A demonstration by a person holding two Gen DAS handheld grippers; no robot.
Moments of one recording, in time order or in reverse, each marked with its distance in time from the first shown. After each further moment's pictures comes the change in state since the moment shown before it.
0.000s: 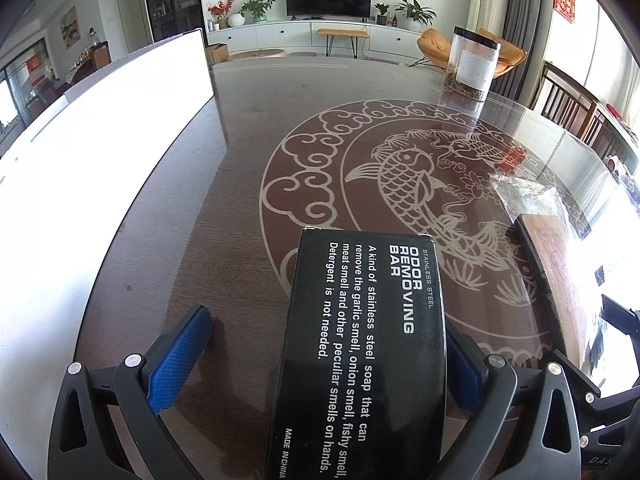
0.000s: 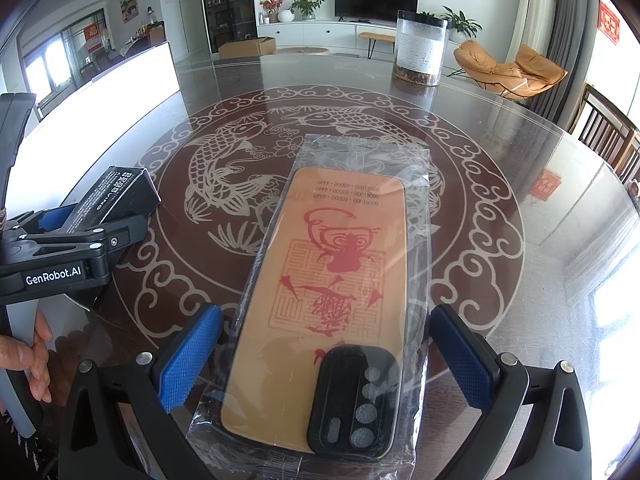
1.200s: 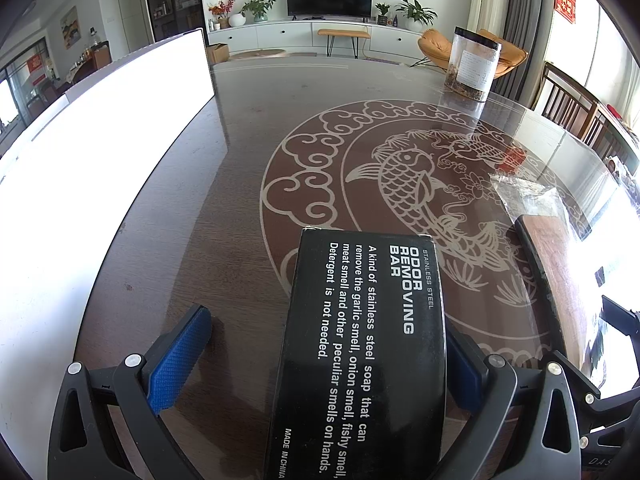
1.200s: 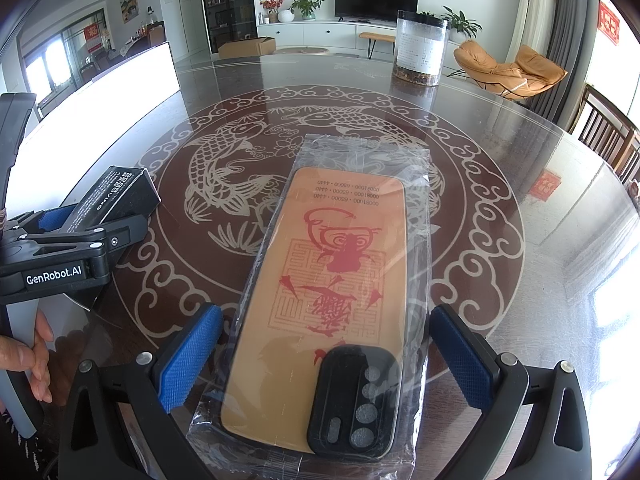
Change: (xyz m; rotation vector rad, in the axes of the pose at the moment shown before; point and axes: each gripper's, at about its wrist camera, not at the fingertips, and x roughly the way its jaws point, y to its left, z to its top) left arm 0.002 -0.001 0.001 -0.001 -0.001 0.001; right arm 0.000 0.000 0.000 0.000 0.000 0.000
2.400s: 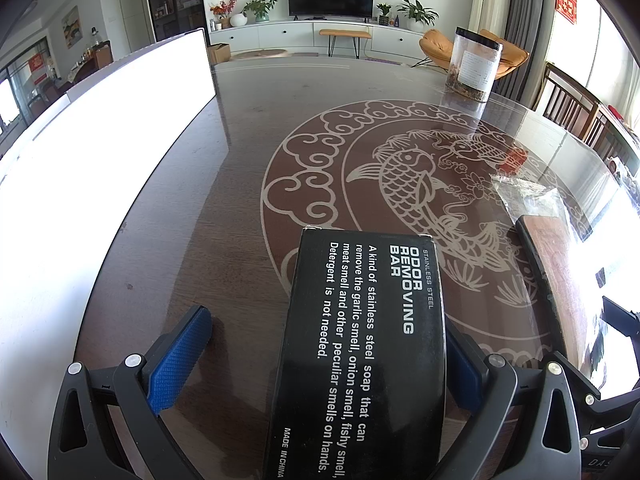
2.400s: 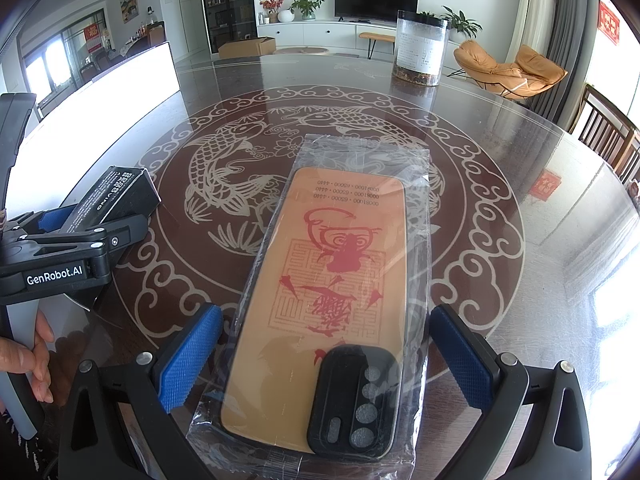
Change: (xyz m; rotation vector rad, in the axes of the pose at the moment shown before) left arm -0.001 0.003 0.000 -0.002 -0.001 0.003; right arm 0.001 0.000 0.000 0.000 0.000 0.000
